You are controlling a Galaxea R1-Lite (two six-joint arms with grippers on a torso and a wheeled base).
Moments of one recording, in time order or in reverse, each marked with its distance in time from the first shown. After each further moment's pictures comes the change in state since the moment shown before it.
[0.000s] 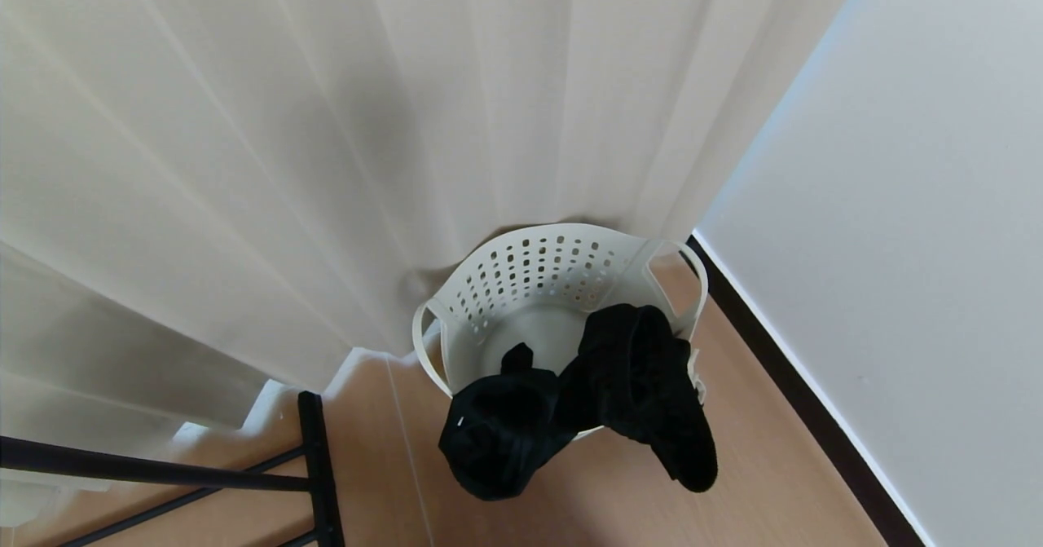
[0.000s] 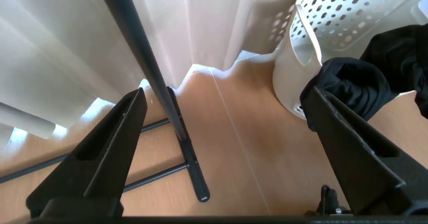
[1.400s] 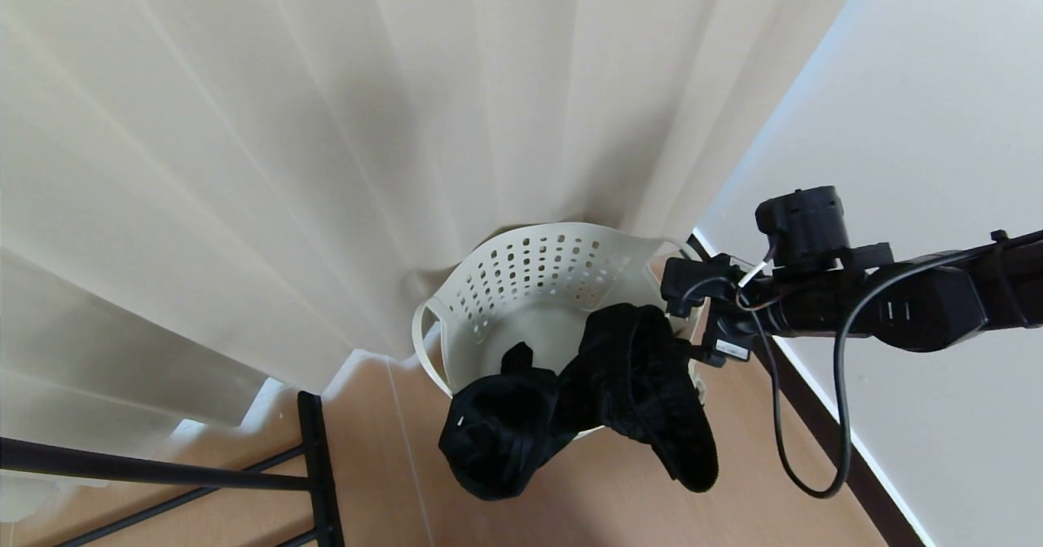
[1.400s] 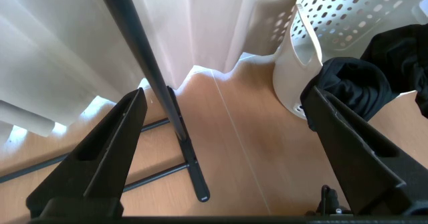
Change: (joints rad) left arm 0.000 -0.001 0.000 0.000 0.000 0.000; right arm 0.220 1.640 -1.110 -0.003 -0.043 -0.880
